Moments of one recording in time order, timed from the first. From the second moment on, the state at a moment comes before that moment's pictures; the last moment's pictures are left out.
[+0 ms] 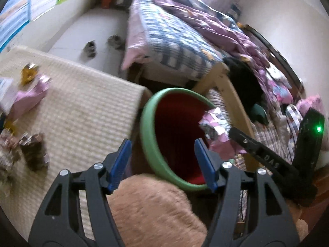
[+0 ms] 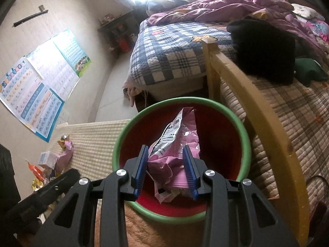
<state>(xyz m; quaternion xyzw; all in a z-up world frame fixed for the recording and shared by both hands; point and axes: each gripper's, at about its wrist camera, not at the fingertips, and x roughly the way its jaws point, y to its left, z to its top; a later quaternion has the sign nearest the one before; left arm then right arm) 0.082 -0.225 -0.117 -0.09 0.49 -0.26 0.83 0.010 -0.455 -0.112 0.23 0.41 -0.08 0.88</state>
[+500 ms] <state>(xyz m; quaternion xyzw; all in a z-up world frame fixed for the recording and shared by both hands) 0.054 -0.115 -0.116 -0.11 0.48 -0.17 0.85 0.018 -0.415 -0.107 0.22 0.42 -0.05 0.88</state>
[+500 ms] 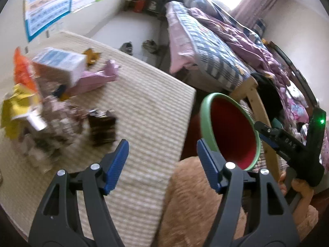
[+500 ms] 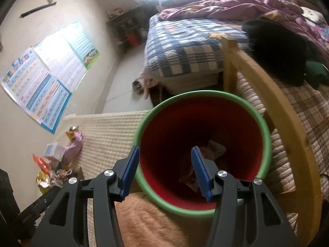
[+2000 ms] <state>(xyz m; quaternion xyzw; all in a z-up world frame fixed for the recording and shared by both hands) -0.006 0.041 -0.134 -0.20 0.47 -0.01 0.86 0.101 -0.119 -0.140 0.03 0.53 0.23 0.81</state>
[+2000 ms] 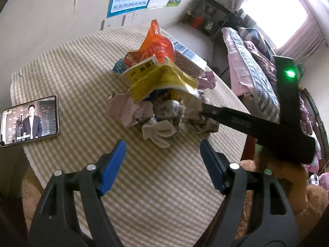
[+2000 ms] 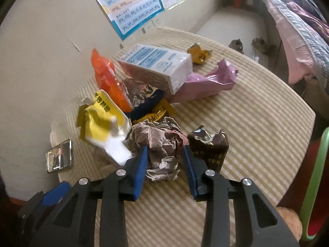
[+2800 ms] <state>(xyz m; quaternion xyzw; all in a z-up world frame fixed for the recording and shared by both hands) 0.074 0.045 -0.148 -0.05 0.48 -0.01 0.87 0.029 -0.184 -0.146 0.08 0.52 0.21 0.82</state>
